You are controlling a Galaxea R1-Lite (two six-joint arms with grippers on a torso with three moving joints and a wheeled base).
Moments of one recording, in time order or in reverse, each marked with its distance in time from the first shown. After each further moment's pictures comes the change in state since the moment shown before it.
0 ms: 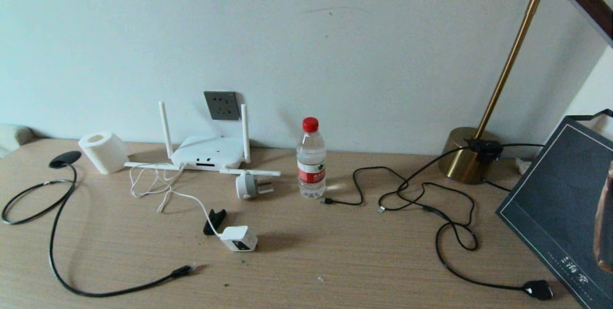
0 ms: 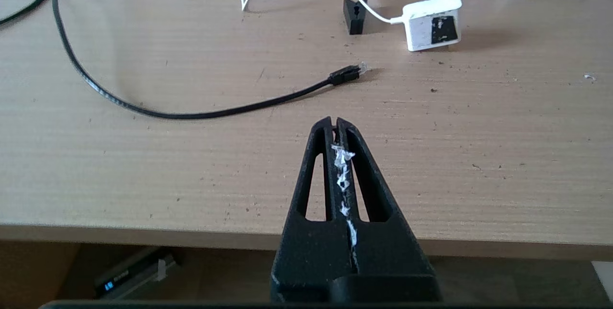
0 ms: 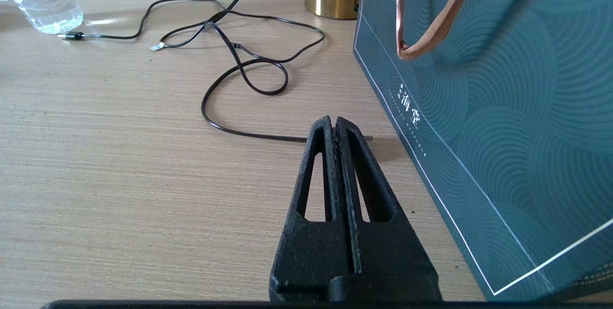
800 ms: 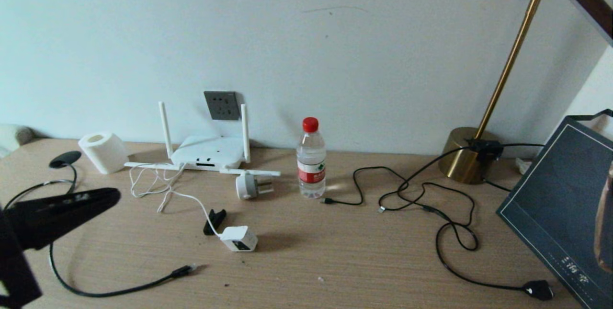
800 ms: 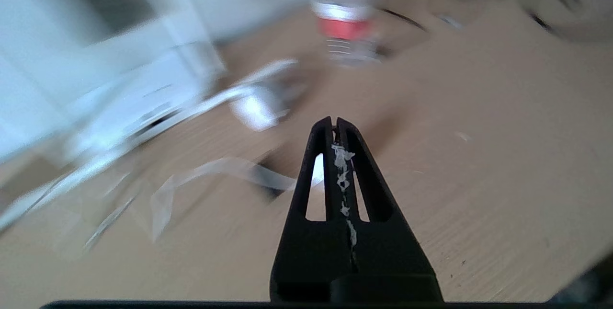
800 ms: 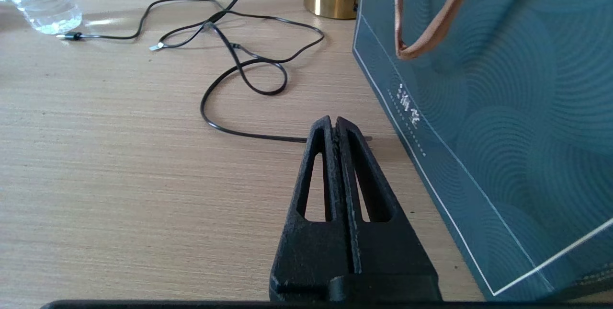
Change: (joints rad) left arm -0.090 0.960 -0.587 -0.234 -0.418 0.351; right arm 0.000 0.000 0.000 0.000 0.000 0.000
